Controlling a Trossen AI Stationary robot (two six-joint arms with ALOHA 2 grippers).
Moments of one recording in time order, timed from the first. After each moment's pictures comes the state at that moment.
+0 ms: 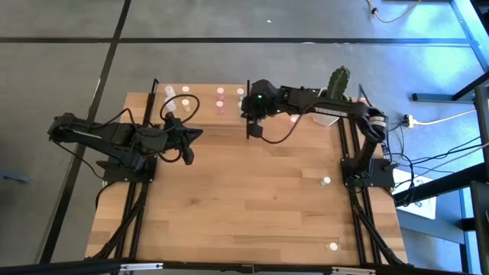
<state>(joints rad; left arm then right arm) -0.21 0.85 0.90 -0.51 -0.69 -0.42 -0.34 1.83 1.61 -0.54 -0.09 -0.25</state>
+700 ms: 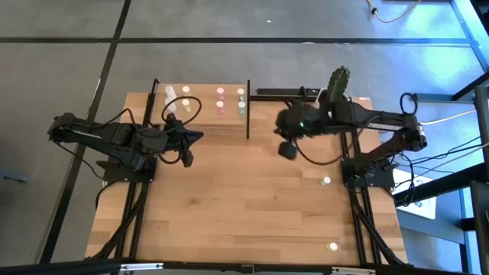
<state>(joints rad) -0.21 0.85 0.90 -0.52 -0.65 -0.38 -0.03 1.45 1.61 -1.01 0.22 0.13</state>
